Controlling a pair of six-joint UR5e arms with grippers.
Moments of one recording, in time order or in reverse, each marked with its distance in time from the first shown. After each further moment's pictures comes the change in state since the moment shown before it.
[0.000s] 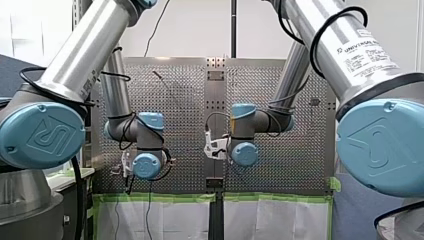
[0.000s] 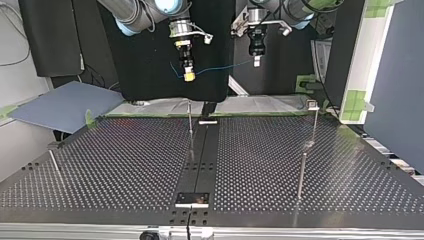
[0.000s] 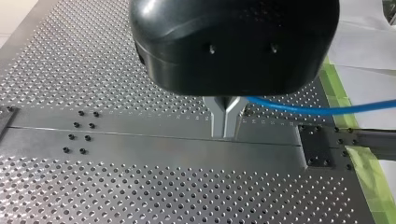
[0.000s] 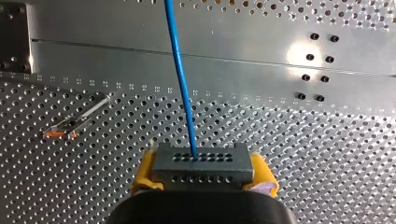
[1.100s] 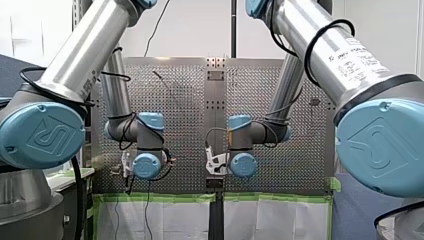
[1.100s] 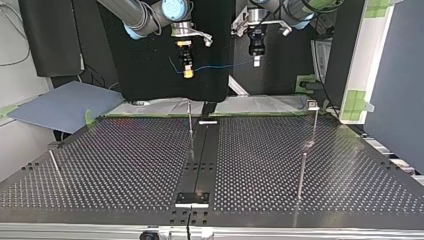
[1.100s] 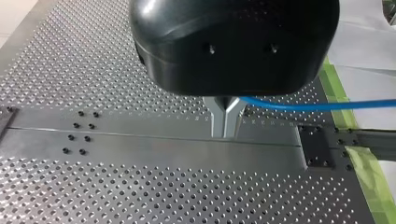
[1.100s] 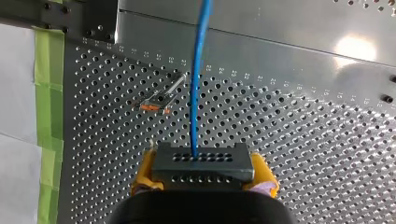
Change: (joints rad) left arm -0.004 -0.001 0.005 0.003 0.005 0.005; right arm 0.005 0.106 -0.043 0.086 0.075 -0.037
